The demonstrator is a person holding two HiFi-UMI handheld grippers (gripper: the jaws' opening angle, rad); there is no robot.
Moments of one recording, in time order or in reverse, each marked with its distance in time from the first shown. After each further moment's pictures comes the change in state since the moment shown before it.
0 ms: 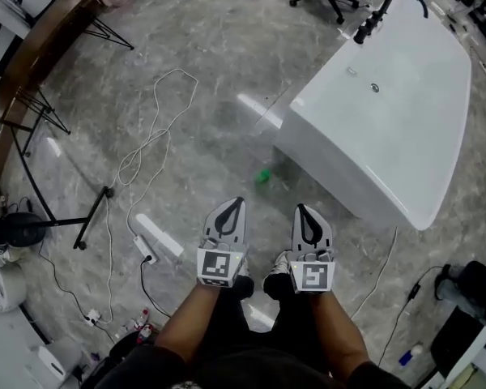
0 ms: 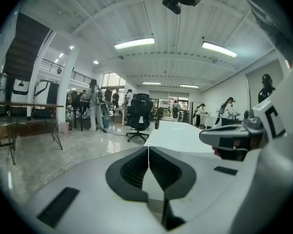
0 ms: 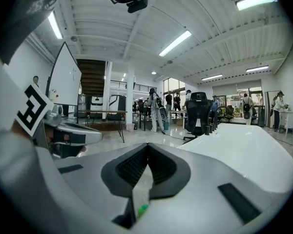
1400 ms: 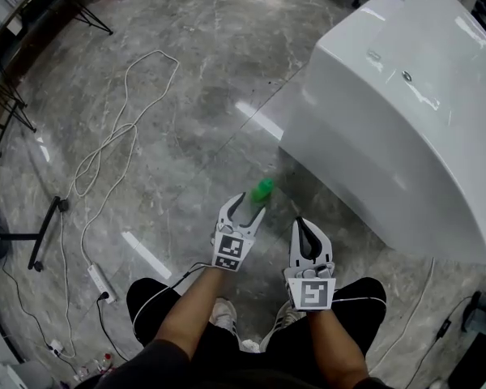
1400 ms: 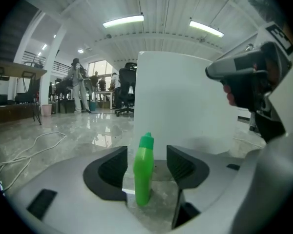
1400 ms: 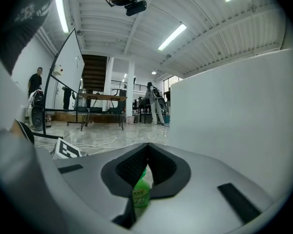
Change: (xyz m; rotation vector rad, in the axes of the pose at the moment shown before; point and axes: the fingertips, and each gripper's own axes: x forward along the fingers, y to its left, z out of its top) left arm 0.216 0.036 -0.513 0.107 0.146 -0.131; right arm 0.125 -0.005 -0.400 0.009 -0.019 0.004
